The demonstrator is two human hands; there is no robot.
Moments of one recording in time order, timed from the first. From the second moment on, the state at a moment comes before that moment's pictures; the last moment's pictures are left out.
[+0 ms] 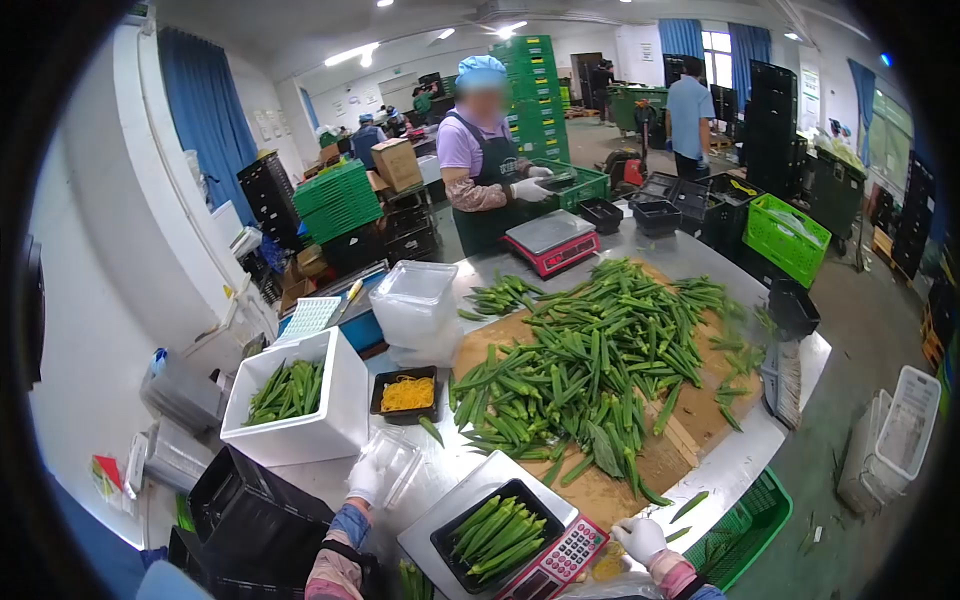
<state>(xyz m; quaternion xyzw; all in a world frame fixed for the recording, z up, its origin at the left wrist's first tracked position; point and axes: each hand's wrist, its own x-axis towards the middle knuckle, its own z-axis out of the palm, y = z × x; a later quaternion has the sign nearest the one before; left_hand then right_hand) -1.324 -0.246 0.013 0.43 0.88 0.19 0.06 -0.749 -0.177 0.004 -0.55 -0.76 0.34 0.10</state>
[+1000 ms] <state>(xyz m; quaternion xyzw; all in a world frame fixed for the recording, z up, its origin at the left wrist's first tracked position) -1.261 -0.245 0.182 0.40 0.69 0.59 0.11 -0.760 -0.134 0.025 -0.51 -0.77 0.31 0.24</state>
